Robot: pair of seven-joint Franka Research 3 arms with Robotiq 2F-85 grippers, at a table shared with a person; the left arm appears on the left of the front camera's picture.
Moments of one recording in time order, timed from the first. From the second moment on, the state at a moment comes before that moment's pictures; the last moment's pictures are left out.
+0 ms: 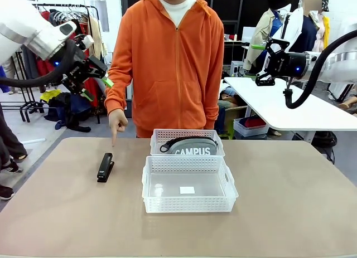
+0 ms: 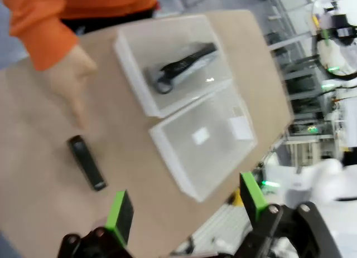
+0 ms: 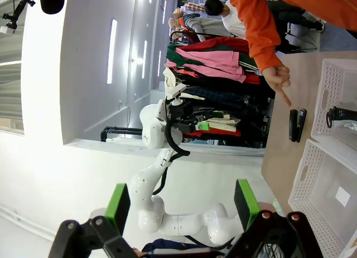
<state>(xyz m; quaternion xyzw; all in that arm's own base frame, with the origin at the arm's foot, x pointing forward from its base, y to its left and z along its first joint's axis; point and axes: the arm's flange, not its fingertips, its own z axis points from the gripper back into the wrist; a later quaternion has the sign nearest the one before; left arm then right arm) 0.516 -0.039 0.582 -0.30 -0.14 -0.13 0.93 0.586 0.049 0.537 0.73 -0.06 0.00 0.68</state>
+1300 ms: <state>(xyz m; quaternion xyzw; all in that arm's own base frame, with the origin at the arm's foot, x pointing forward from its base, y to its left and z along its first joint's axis) 0.507 -0.095 0.541 -0.13 -0.17 -0.13 0.97 0.586 0.049 0.536 0.73 -0.06 0.00 0.68</state>
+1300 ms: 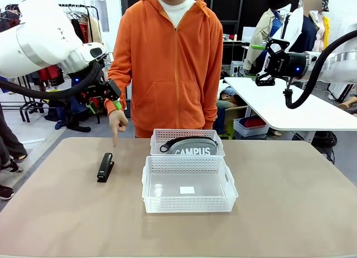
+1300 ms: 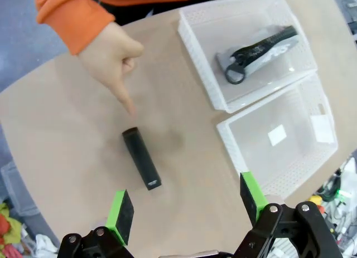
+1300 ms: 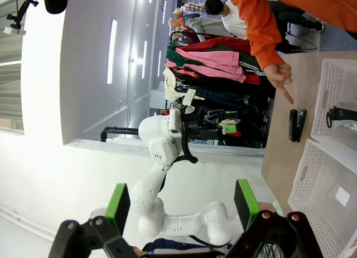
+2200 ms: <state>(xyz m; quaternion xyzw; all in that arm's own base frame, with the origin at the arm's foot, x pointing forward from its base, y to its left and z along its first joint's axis) 0.545 -0.127 0.399 0.00 -0.04 -0.04 1.00 0.586 0.049 0.536 0.73 -0.06 0.00 0.68</state>
